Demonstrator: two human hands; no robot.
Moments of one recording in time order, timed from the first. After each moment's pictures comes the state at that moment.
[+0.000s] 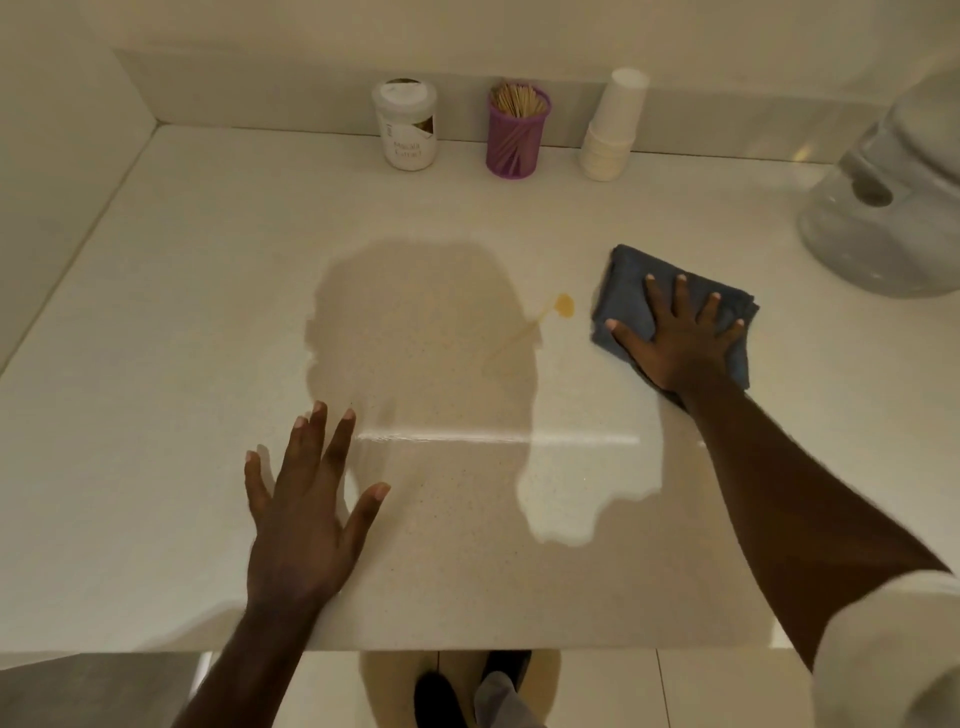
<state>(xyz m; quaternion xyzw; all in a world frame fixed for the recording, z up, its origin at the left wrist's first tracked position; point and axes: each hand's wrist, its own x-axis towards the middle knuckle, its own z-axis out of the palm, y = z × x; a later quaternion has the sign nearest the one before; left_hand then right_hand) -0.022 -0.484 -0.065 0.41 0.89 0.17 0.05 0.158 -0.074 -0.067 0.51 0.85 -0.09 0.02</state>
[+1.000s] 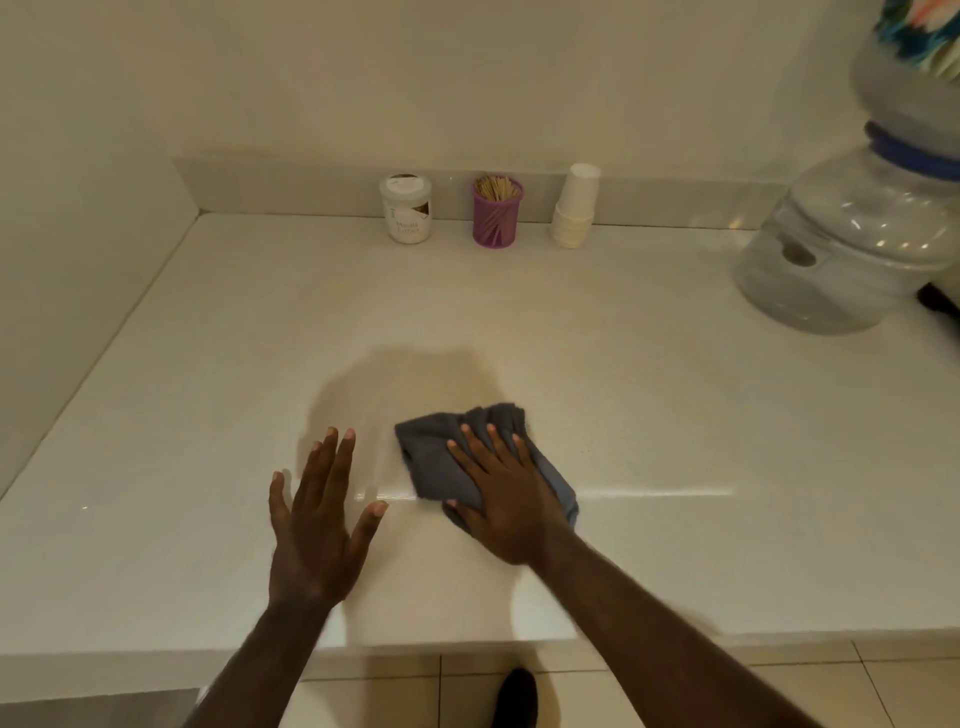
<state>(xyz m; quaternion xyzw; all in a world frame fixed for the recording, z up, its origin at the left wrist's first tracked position) -0.019 -0.490 -0.062 0.43 0.87 0.25 0.01 0.131 -0.304 -0.075 0.18 0.97 -0.11 -0.09</state>
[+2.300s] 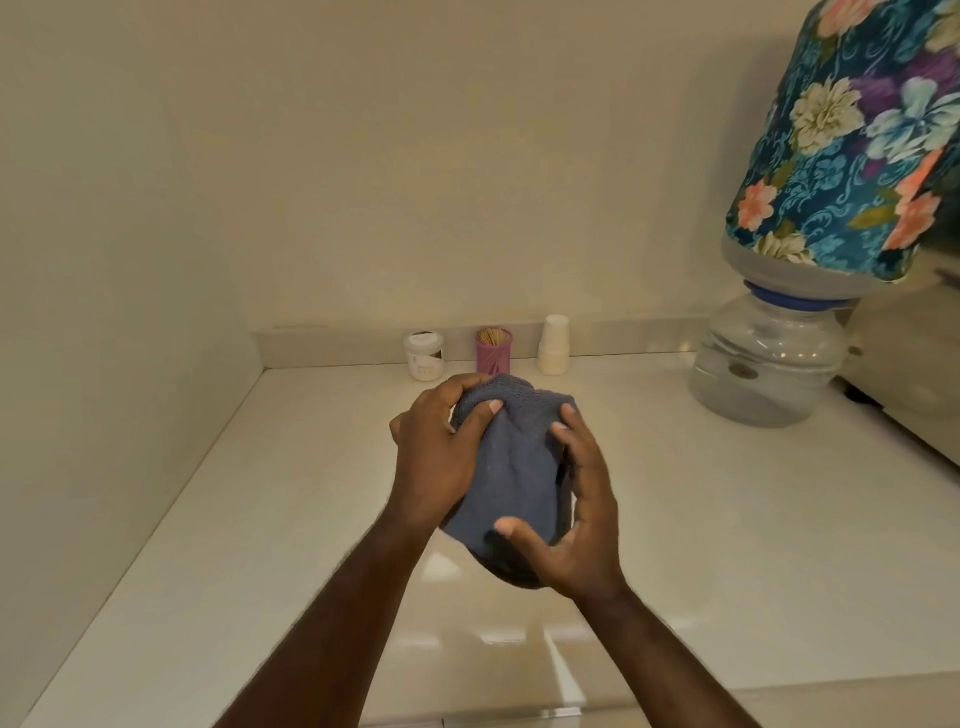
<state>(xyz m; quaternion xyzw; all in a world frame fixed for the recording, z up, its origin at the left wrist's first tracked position) 0.041 -0.412 0.181 0.44 0.69 0.57 0.03 0.177 -0.336 0.093 0.12 0.76 -0.33 -0.54</state>
